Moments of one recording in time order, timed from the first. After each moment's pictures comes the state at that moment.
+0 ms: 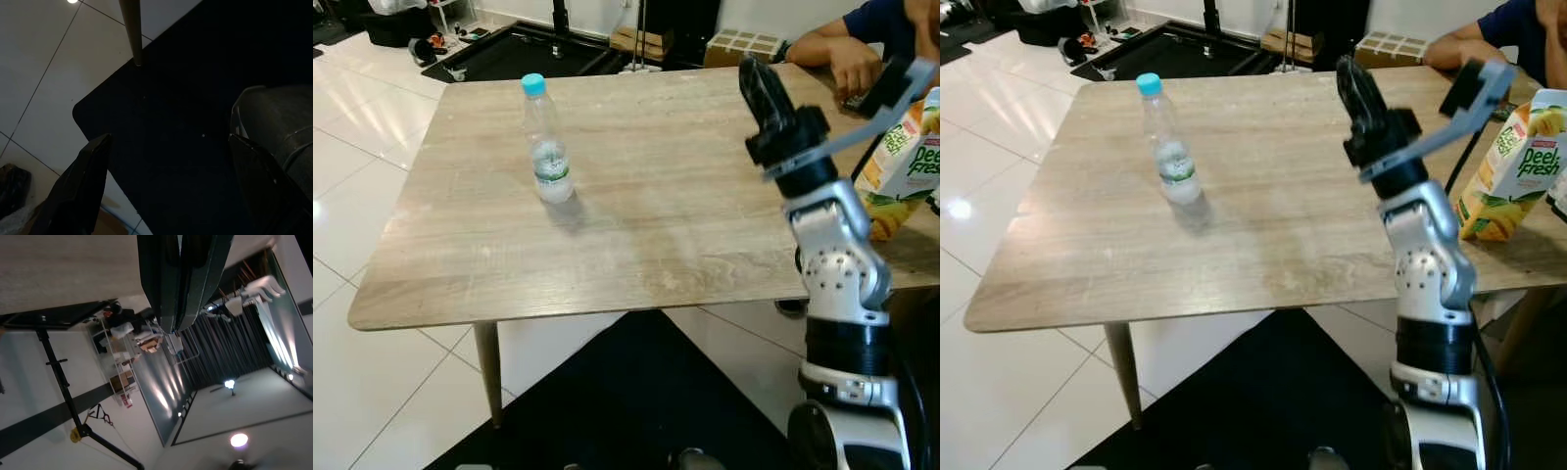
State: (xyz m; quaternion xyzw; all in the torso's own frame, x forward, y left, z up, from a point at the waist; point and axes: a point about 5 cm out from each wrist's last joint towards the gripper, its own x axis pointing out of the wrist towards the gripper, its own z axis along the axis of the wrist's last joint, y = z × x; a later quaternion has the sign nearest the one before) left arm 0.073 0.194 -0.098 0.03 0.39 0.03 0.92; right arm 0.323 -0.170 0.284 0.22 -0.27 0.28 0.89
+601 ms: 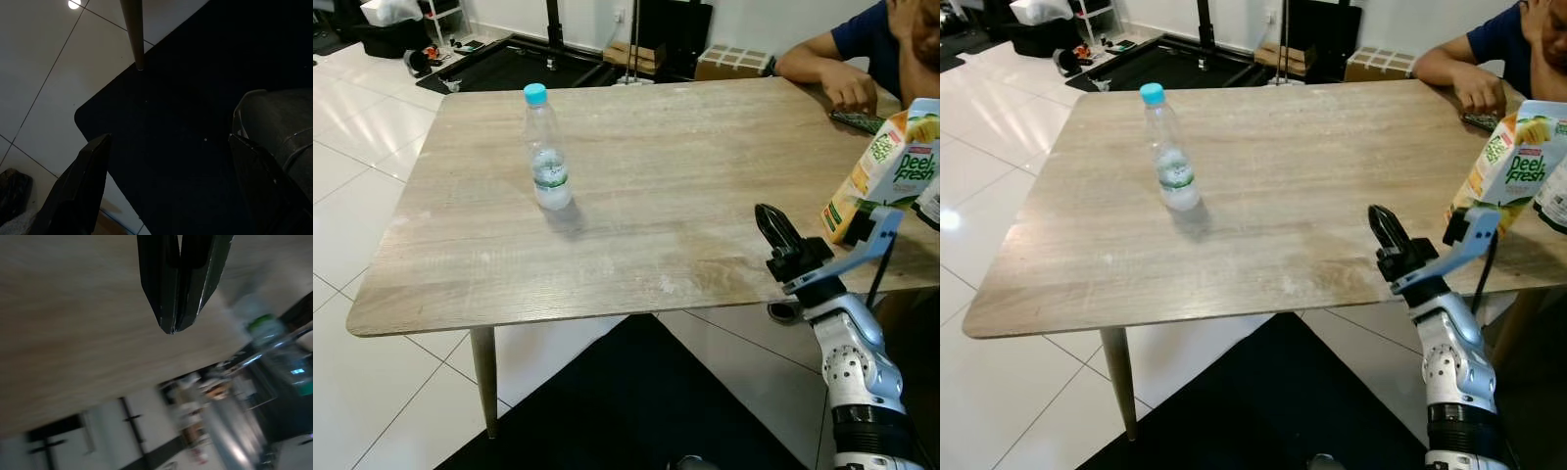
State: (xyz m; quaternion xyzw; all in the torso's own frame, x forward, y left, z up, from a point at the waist) left arm 0.067 0.195 -0.099 0.03 0.39 0.04 0.92; right arm 0.306 -0.243 0.158 0.20 -0.14 0.12 0.96
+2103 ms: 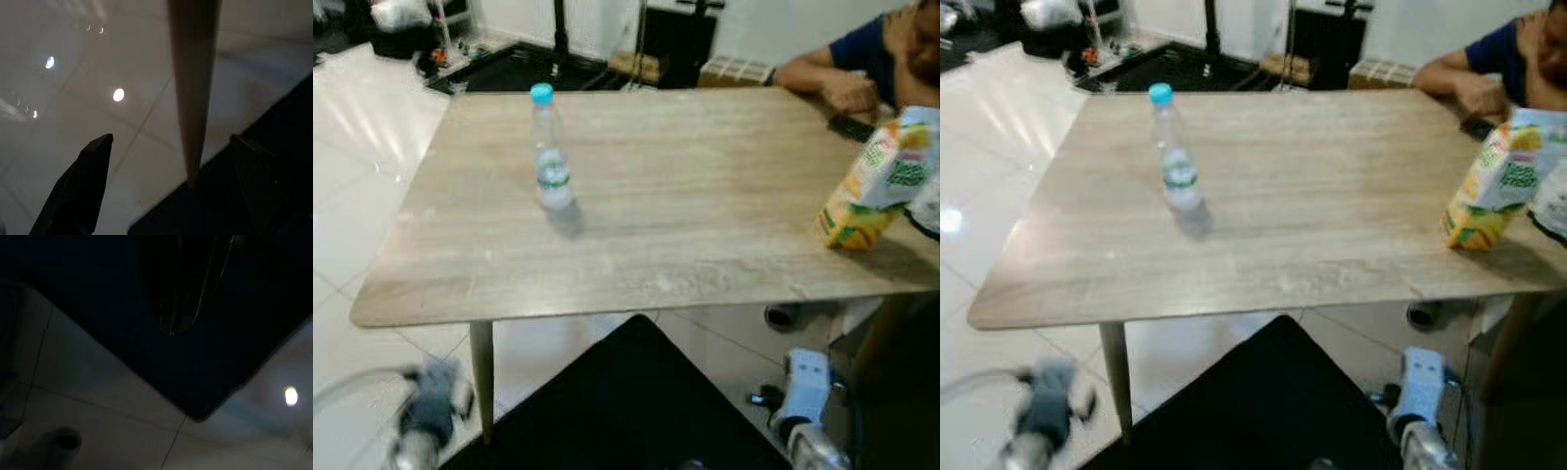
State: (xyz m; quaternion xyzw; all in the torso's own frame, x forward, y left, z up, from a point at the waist) left arm 0.210 0.269 -0.031 0.12 0.26 0.07 0.96; right arm 0.213 -0.236 -0.050 -0.01 0.34 -0.01 0.94
